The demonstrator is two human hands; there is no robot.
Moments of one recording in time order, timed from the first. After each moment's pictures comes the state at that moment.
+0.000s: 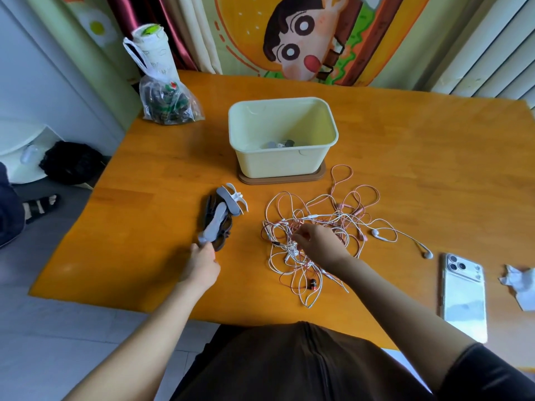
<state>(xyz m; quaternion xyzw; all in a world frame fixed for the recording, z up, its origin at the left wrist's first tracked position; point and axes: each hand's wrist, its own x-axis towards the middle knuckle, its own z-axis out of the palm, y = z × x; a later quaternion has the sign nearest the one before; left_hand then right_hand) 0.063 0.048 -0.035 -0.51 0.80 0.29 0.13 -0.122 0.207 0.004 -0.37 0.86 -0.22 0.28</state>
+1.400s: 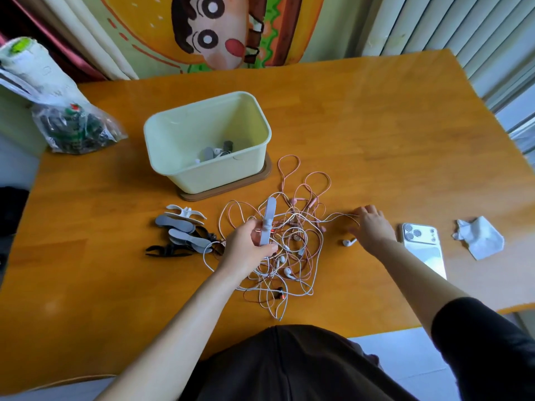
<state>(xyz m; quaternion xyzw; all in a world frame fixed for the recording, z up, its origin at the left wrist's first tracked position) -0.078 0.123 0.027 -0.32 0.79 0.53 0.08 -0.257 0.336 -0.052 -0.15 0.97 -0.04 0.21</state>
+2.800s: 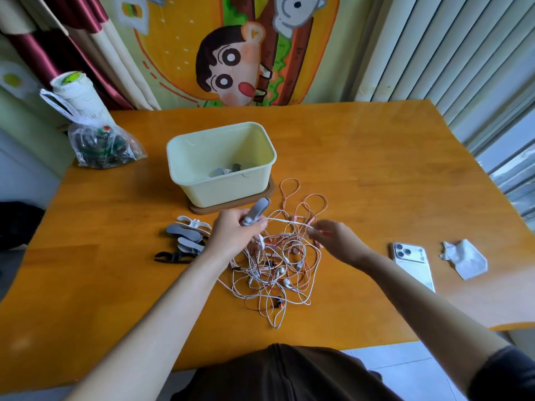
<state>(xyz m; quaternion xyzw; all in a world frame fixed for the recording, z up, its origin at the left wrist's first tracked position) -0.068 0.105 0.089 -0.29 0.77 0.57 -0.02 -0.196 0.290 0.038 -0.29 0.87 -0.30 0.26</state>
